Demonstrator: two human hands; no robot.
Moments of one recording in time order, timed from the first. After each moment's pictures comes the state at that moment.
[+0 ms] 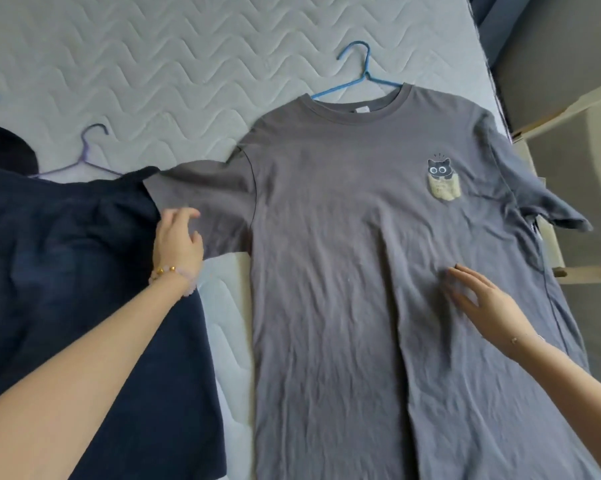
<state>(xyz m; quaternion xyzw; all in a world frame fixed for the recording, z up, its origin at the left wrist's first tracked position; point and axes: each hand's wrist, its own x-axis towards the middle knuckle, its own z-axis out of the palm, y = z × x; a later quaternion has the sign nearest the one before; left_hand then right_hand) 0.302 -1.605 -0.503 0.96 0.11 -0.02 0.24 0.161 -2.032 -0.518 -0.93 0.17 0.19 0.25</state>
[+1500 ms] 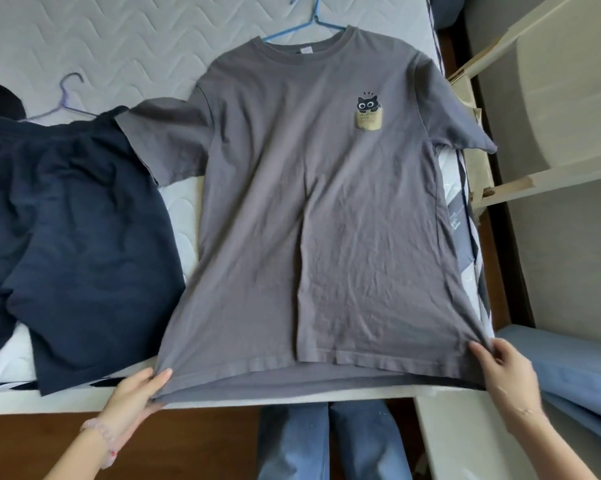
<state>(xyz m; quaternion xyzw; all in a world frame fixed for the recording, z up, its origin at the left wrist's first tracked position) -0.048 -1.576 -0.478 0.66 0.45 -0.33 0.51 -0.110 -2.082 -0.496 -0.83 0.43 0.13 0.34</state>
